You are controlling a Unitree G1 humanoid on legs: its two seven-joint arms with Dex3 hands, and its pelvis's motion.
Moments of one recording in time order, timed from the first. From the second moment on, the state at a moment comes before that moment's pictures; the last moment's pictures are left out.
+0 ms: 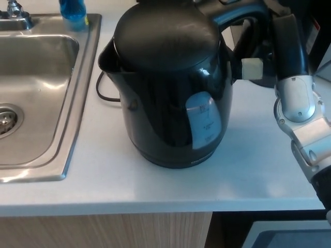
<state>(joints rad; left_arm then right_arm) 0.40 0.13 0.45 1.08 -0.28 -0.41 0.01 -0.80 -0.29 0.28 0.59 -0.06 -0.17 -0.32</state>
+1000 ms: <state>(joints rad) 0.40 0.13 0.44 1.07 -0.28 -0.41 0.01 -1.12 -0.28 0.50 0.84 -0.07 0.06 -0.18</state>
